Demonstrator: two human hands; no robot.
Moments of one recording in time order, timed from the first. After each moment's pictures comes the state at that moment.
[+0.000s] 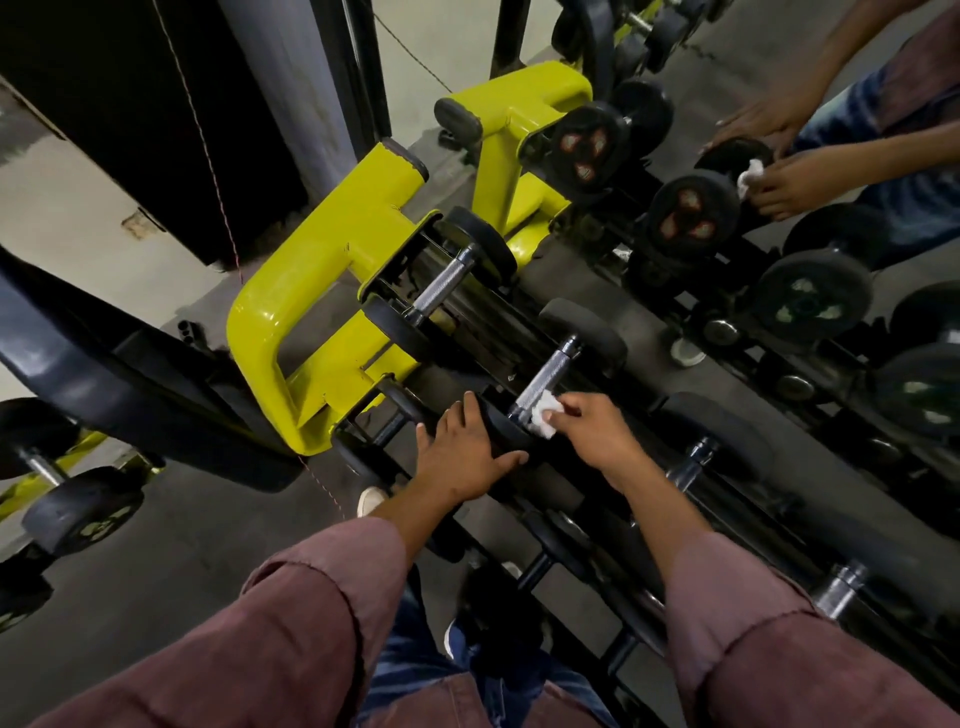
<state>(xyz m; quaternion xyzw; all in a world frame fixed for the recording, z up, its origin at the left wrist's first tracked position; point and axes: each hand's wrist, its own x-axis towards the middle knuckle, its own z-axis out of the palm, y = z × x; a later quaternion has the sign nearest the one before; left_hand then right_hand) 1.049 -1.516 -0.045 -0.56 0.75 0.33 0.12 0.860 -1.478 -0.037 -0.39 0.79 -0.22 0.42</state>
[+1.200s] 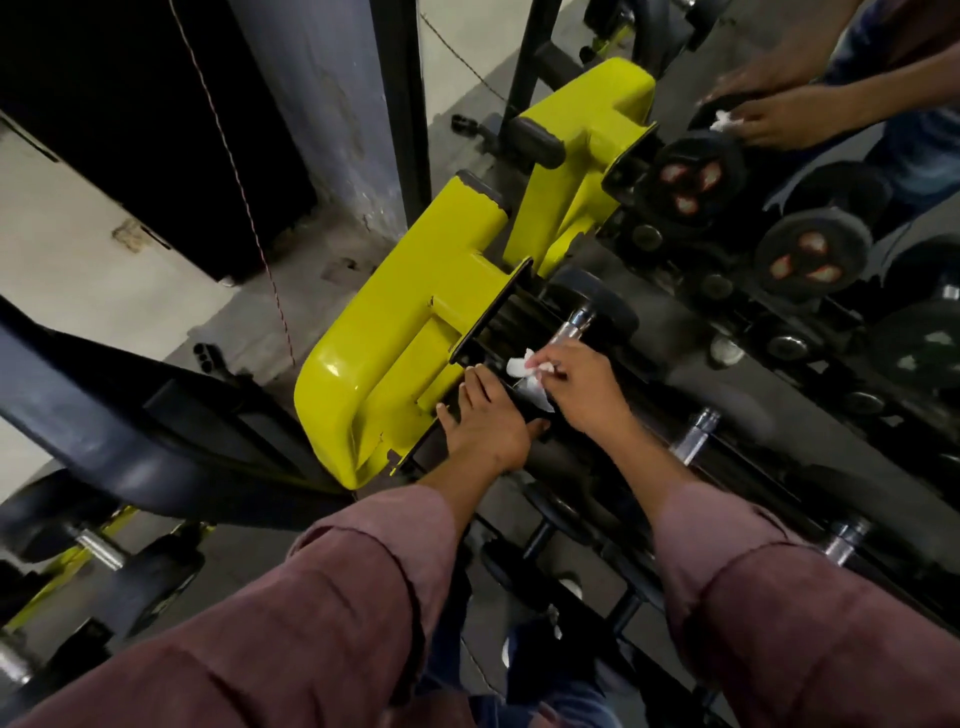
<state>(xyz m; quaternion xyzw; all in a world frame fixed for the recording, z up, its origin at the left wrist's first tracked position) 1.127 -1.705 -0.036 -0.58 0.70 0.39 0.15 0.985 -1.689 -0.034 -0.51 0.75 -0.26 0.32</state>
